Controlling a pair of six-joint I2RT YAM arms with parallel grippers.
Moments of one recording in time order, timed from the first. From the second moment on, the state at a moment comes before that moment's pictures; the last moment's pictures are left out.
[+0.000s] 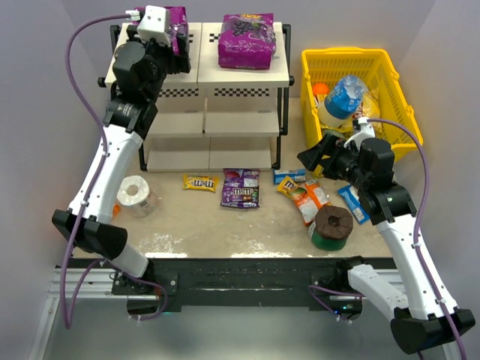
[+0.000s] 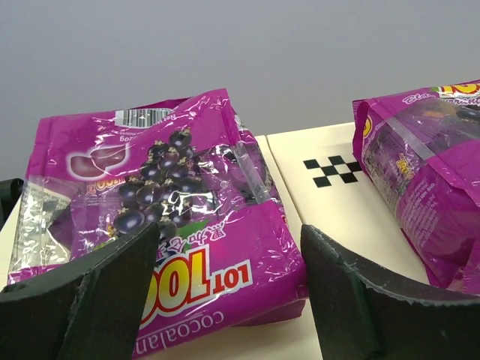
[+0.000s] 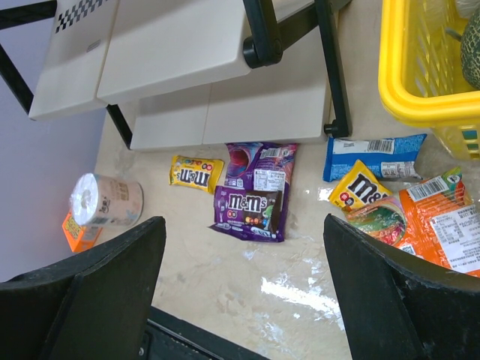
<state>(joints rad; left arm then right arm) -0.30 1.58 1.87 -0.14 -0.14 0.07 0.23 0.88 1.05 -0.54 -0.19 0.59</state>
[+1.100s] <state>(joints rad) -0.30 0.82 0.93 -0.11 0.37 -0.38 0.27 0.88 0.87 -0.46 -0.26 0.57</state>
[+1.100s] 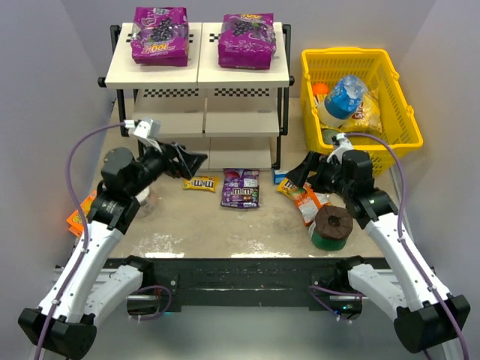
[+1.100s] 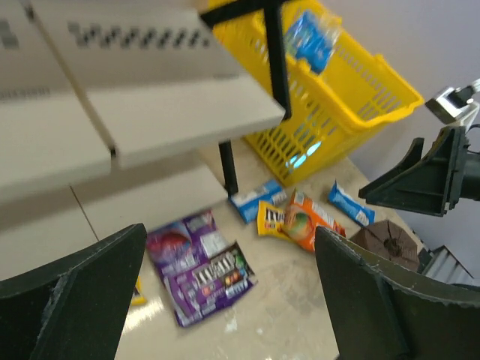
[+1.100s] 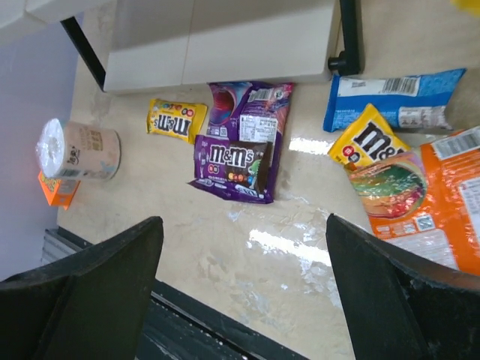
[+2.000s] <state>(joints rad) -0.45 1.21 0.51 0.14 0.17 -0.68 0.58 1.55 0.73 0.07 -0.10 0.71</state>
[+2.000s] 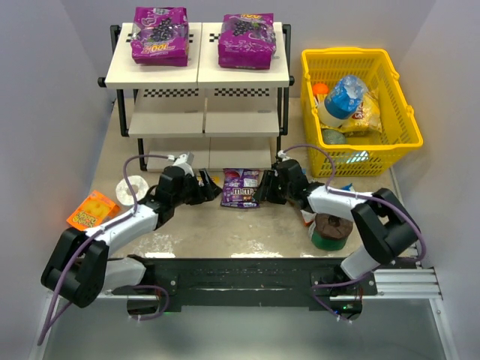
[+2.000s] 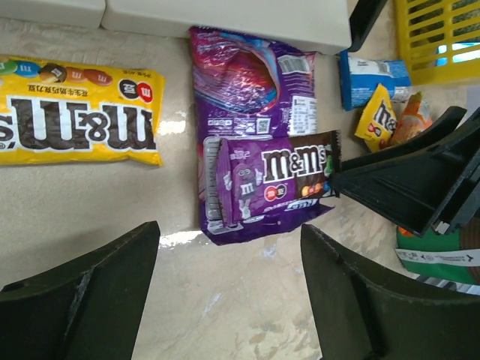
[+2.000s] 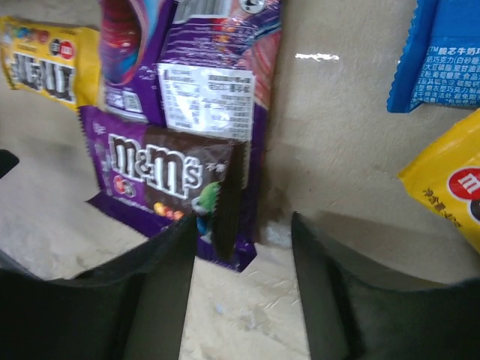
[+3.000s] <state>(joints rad) -0.49 1.56 0.52 0.54 0.36 -0.70 0.58 1.64 0.77 0.11 -0.11 0.69</state>
